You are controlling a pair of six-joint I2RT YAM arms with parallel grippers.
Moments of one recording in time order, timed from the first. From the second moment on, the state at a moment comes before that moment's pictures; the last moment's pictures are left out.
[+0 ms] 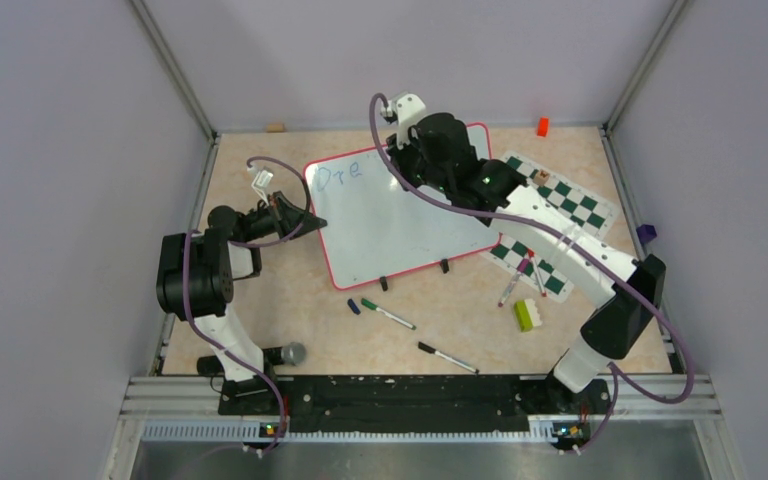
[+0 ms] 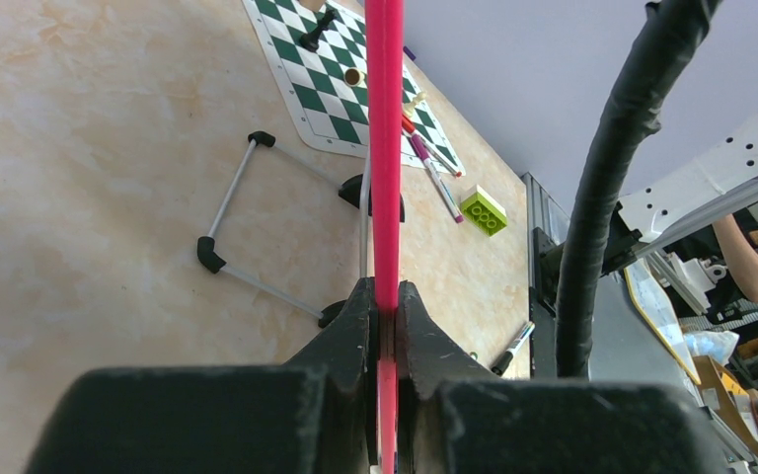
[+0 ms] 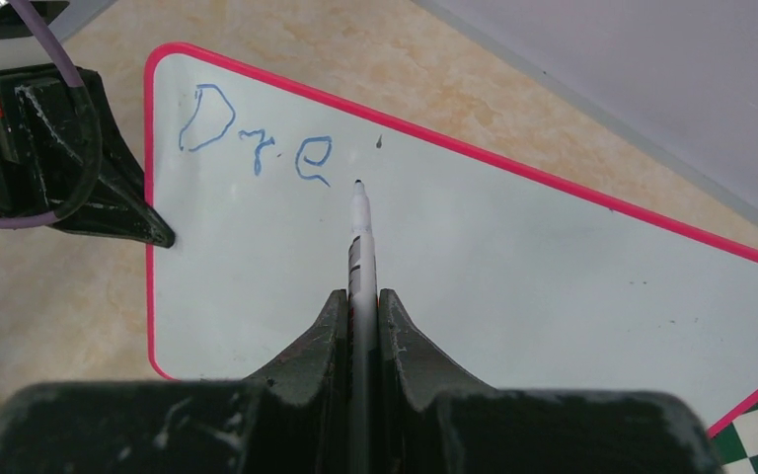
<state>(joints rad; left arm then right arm) 0.18 1.84 0.66 1.50 1.40 -1.02 0.80 1.63 1.70 -0.45 0.14 0.00</state>
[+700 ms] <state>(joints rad) 0.18 1.84 0.66 1.50 1.40 -1.02 0.80 1.59 1.60 -0.42 0.17 -0.04</state>
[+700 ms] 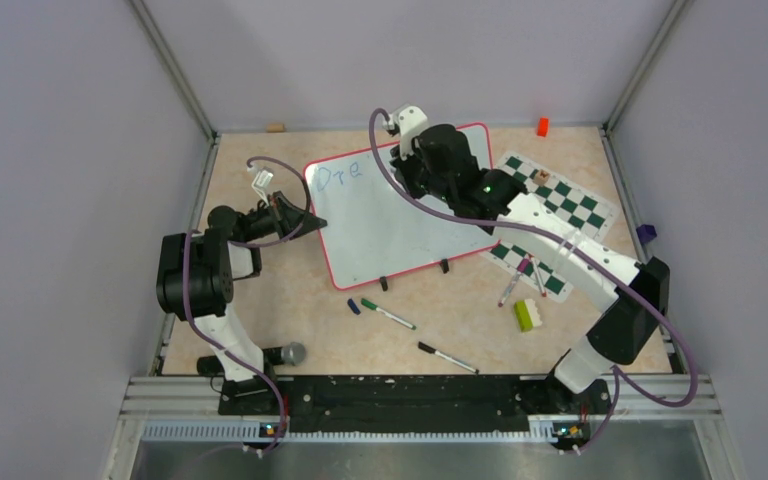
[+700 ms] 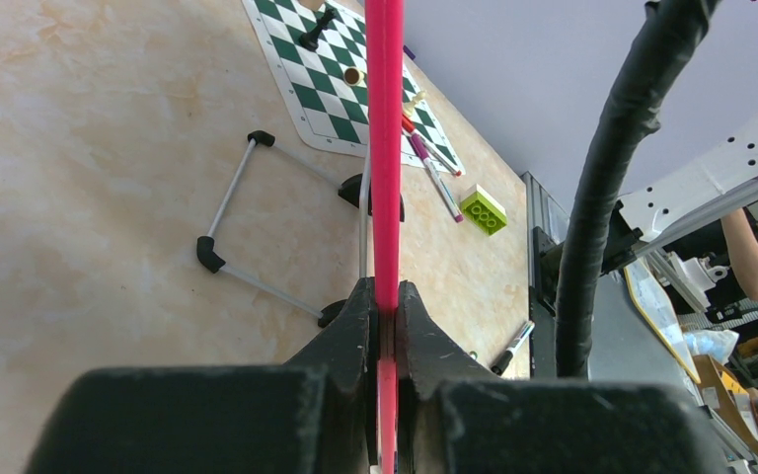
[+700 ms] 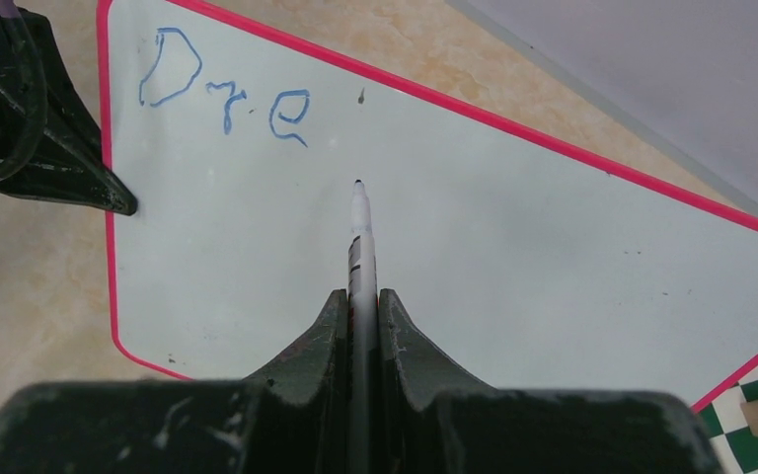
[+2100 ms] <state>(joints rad) 0.18 1.84 0.66 1.50 1.40 -1.02 0.84 1.81 1.84 -0.54 0.20 -0.02</state>
